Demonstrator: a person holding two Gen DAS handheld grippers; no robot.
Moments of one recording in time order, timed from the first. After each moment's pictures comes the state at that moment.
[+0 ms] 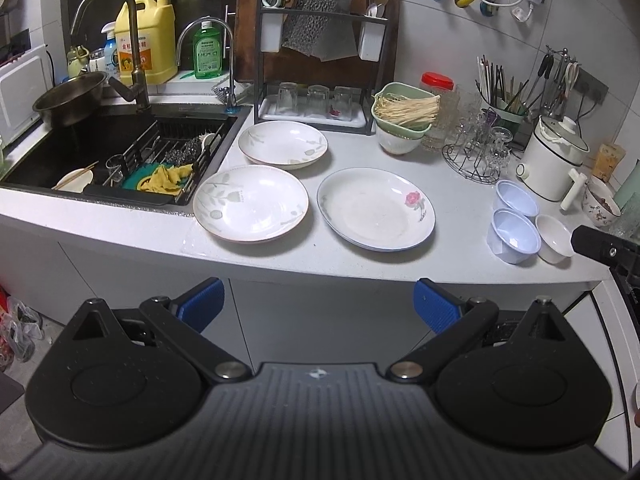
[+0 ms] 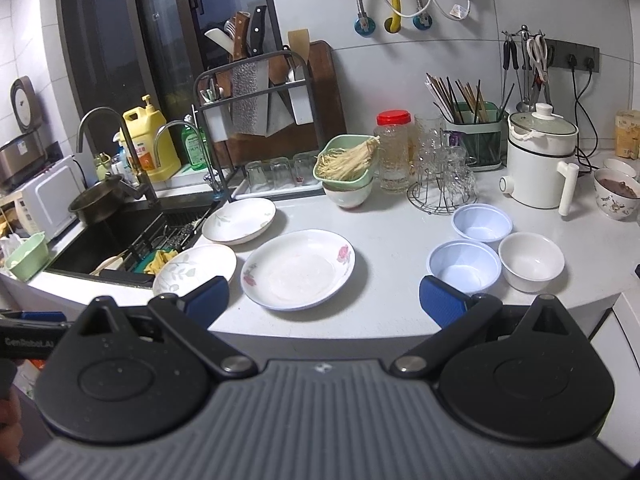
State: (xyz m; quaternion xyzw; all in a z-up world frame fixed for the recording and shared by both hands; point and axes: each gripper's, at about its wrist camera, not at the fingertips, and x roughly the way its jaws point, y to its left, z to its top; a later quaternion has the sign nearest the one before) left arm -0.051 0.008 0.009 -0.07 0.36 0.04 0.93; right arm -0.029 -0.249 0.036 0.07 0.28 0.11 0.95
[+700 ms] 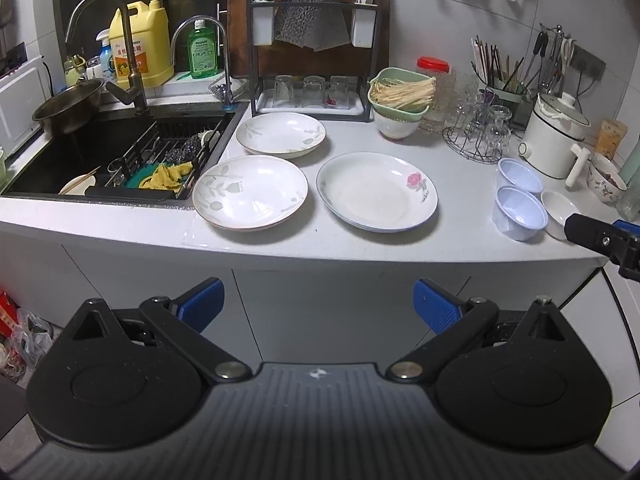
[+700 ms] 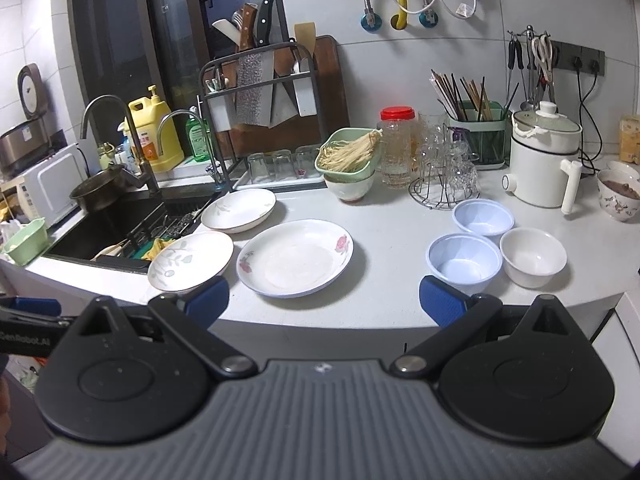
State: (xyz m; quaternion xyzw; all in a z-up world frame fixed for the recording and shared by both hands) left arm -0.059 -0.002 -0.012 -0.04 0.37 0.04 0.93; right arm -0.034 -0.252 0.015 0.06 0.28 0.12 0.95
